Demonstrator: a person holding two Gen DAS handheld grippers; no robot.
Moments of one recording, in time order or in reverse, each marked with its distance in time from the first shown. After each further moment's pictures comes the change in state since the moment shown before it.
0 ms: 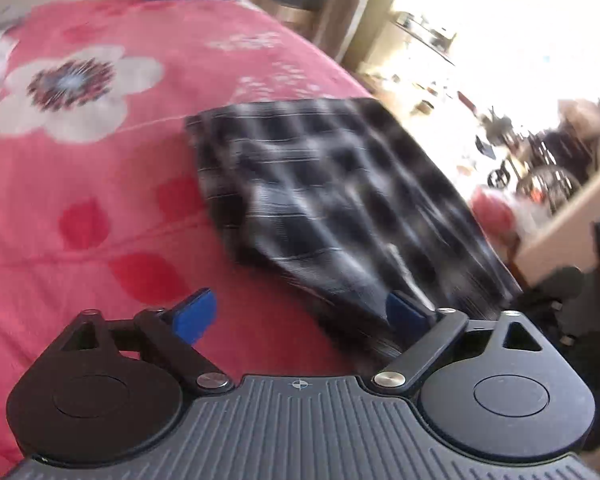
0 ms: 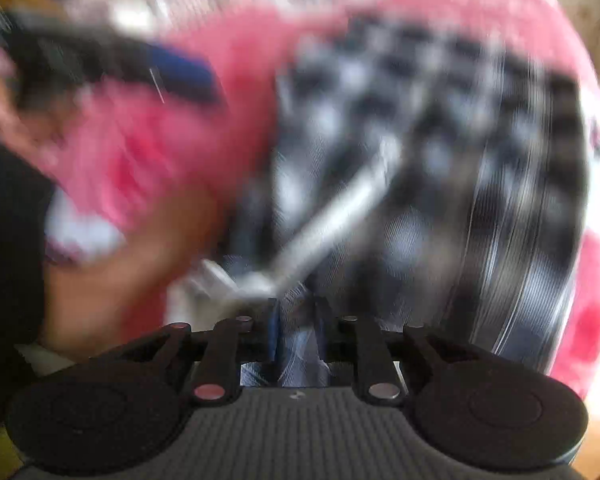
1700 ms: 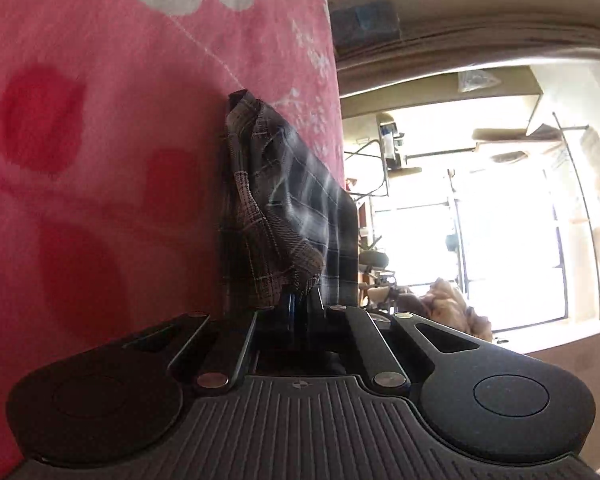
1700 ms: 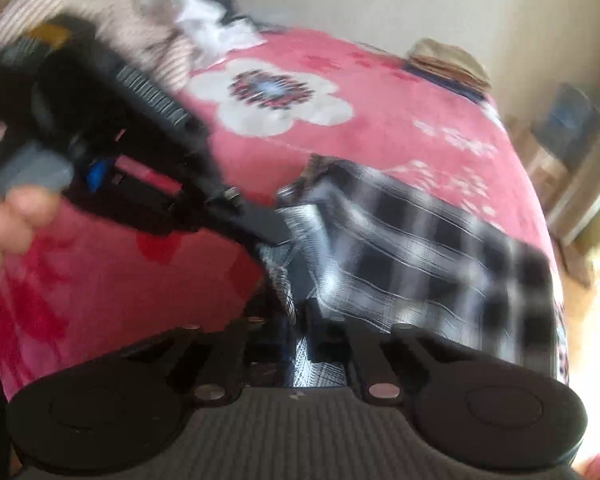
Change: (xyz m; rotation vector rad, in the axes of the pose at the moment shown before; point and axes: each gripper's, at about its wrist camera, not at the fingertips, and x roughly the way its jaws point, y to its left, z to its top) left arm 0.057 0.123 0.012 -0.709 -0.033 -0.555; right arm 0.037 0.059 0.104 -0.028 -0.323 -0.380
